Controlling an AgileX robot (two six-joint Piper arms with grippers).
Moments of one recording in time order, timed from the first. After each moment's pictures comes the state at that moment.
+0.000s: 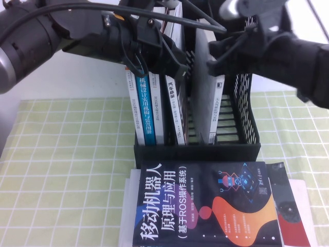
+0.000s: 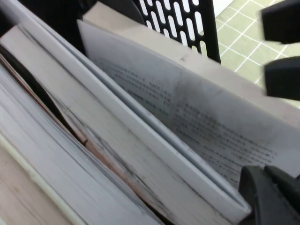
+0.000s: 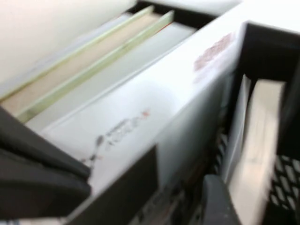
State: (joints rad) right arm 0.50 1.66 -1.24 1.75 -0.02 -1.80; left arm -0.42 1.70 -1.58 -0.60 0.68 0.72
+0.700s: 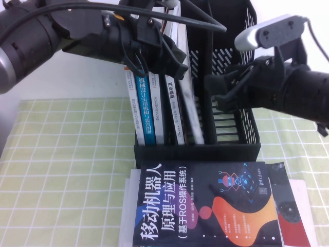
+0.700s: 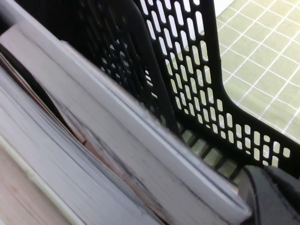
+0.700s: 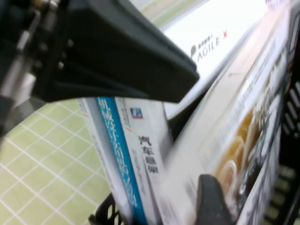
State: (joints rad) right arm 0.50 1.50 -1.02 1.77 0.17 -1.73; left arm -0.42 1.70 -1.58 -0.60 0.68 0.71
